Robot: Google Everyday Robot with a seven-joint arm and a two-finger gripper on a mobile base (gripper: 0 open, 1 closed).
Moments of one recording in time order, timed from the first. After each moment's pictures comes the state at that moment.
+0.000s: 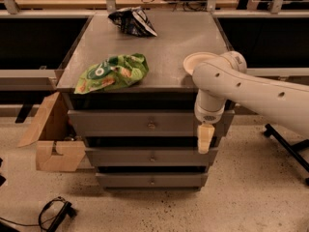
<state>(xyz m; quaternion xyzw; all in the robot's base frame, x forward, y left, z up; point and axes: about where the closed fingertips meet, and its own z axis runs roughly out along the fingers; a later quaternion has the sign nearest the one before) 0.597 -0.184 0.674 -0.65 0.75 -0.07 0.05</state>
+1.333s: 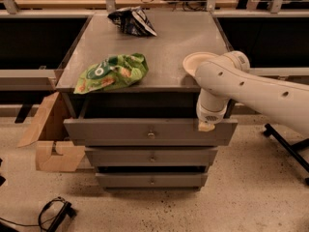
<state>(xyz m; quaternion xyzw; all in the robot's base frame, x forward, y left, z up) 0.589 -0.185 0.670 -0.65 0.76 -0.05 0.04</state>
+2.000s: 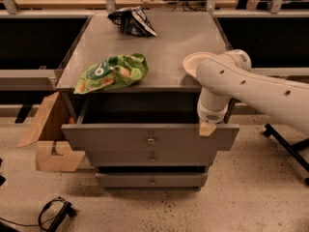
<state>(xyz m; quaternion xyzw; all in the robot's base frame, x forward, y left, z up) 0.589 -0.185 0.677 -0.65 0.76 -0.05 0.04</state>
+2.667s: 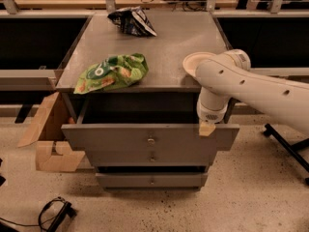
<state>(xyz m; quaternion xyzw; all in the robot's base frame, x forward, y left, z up) 0.589 -0.185 0.676 -0.65 0.76 -0.05 0.04</state>
